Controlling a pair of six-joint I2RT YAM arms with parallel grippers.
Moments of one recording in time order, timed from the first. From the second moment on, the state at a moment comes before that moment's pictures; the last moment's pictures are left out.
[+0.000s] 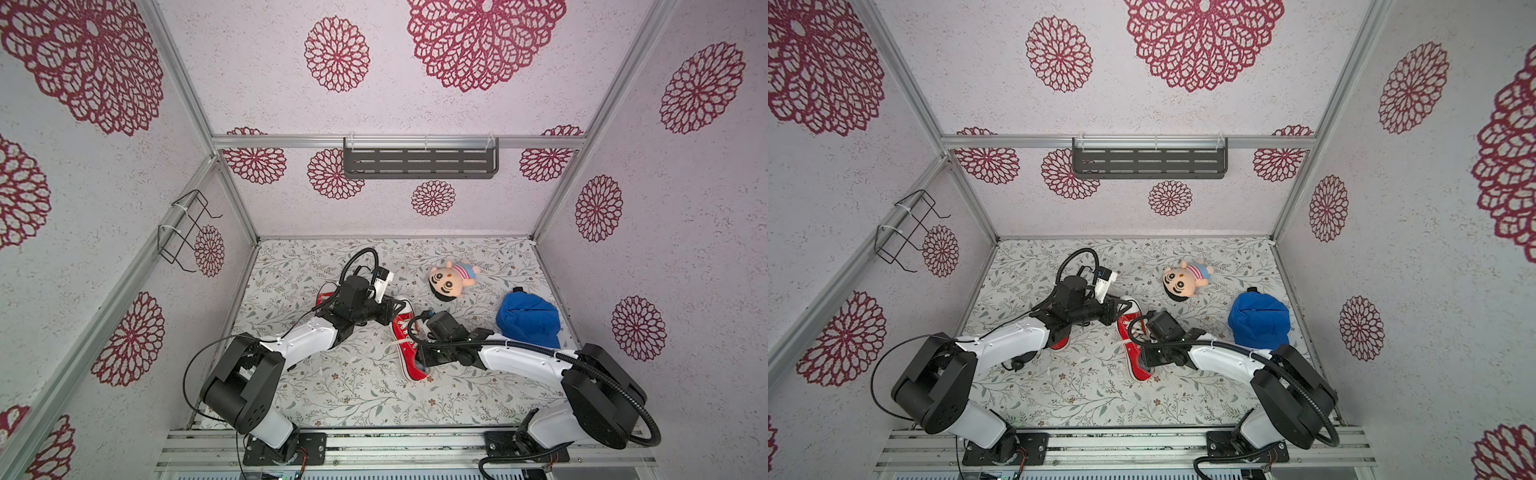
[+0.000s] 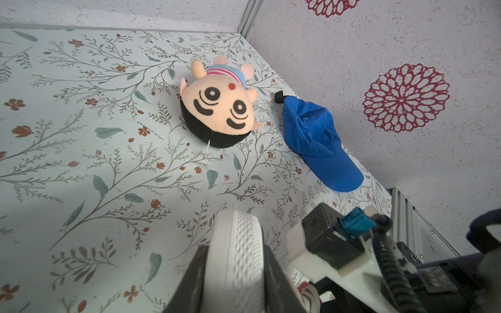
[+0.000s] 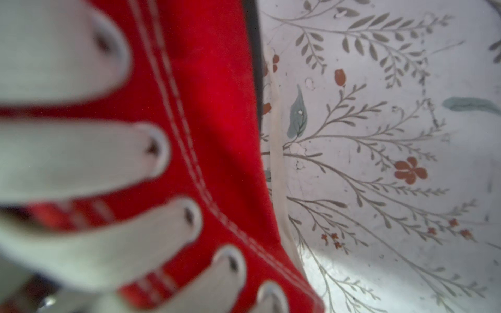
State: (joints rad) left arm -0.57 1.58 0.87 0.23 0.40 -0.28; right arm 0.80 1.47 0.75 -0.29 -0.16 0.56
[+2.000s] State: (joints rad) left arm -0.69 1.42 0.89 0.07 0.10 -0.18; right arm 0.87 1.36 0.64 -0.08 -0.15 0.64
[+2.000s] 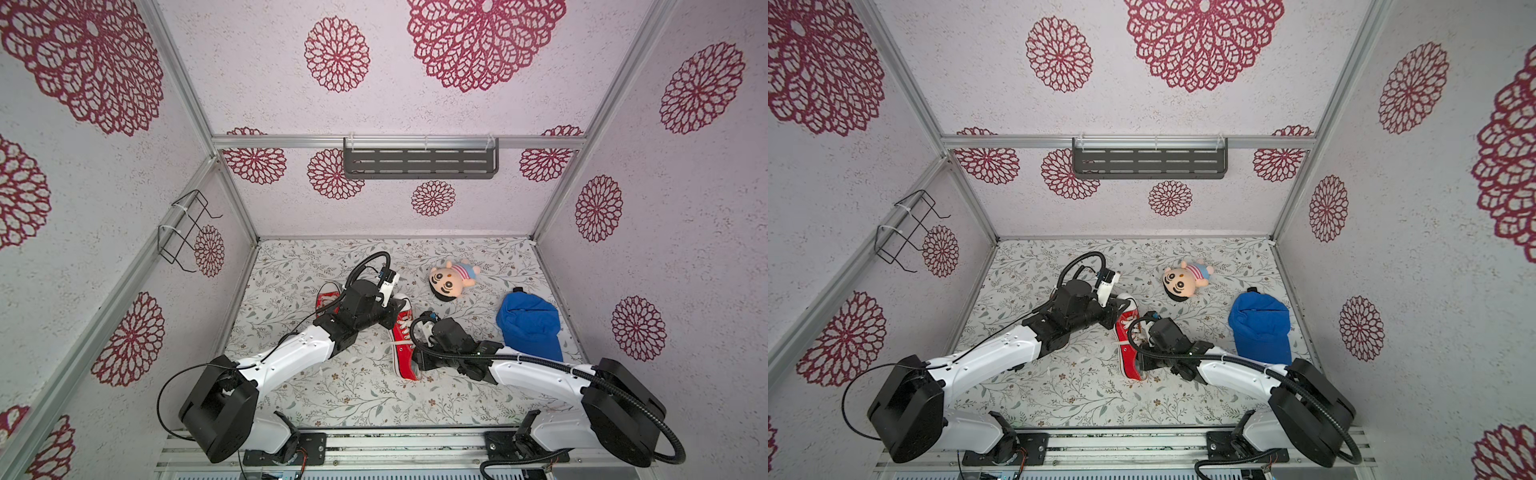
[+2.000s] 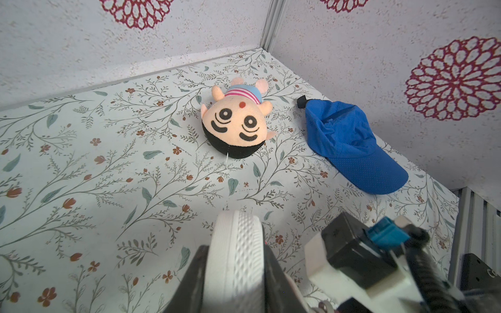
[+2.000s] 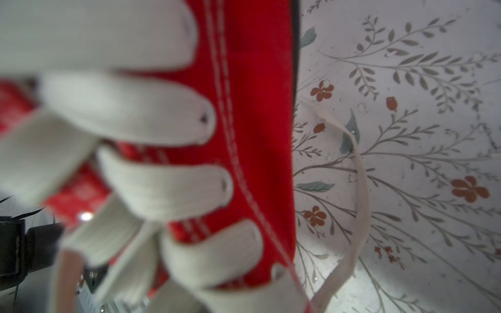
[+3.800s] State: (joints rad) left arm -0.66 1.38 0.77 0.28 0.35 -0.03; right arm 0.77 1.39 0.57 0.05 -0.30 0.50
